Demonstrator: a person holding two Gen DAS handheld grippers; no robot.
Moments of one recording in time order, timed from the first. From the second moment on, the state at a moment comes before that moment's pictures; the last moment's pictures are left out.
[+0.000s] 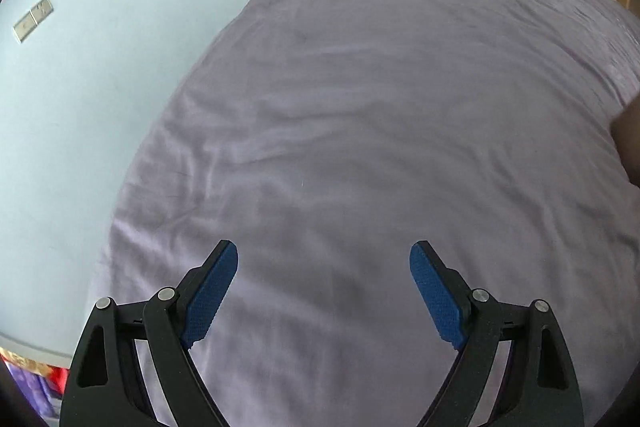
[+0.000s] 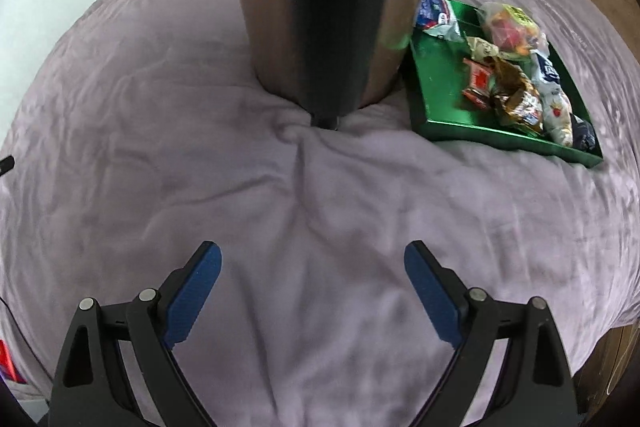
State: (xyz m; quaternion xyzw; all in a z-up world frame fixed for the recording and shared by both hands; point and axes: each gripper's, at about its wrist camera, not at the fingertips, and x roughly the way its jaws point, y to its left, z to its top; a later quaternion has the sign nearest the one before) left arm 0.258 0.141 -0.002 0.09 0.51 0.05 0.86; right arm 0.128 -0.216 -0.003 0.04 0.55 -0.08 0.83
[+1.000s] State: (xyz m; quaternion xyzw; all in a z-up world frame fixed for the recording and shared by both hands) left arm 0.293 0.186 -0.058 0.09 0.48 -0.08 0.87; right arm 0.125 -0.205 -0.053 0.00 0.47 -0.09 0.88
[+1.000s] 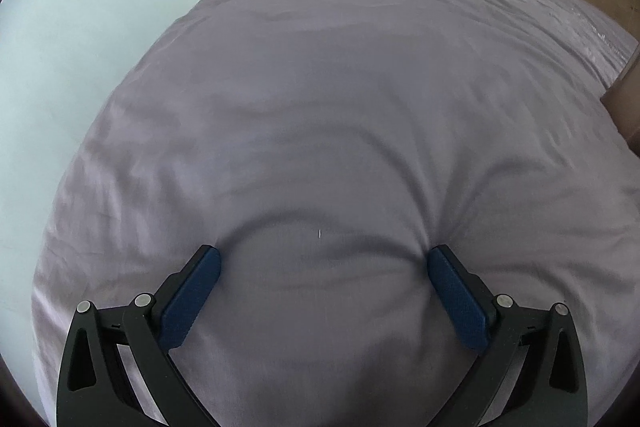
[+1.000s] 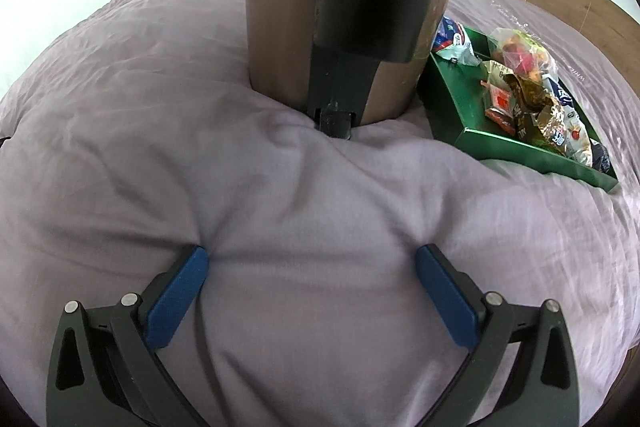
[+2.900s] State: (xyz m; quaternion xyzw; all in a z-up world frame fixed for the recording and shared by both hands) left arm 0.286 0.193 -0.059 0.07 0.47 -0.08 0.88; right arm 0.117 -0.201 -0.054 0.00 0.45 -0.09 0.89
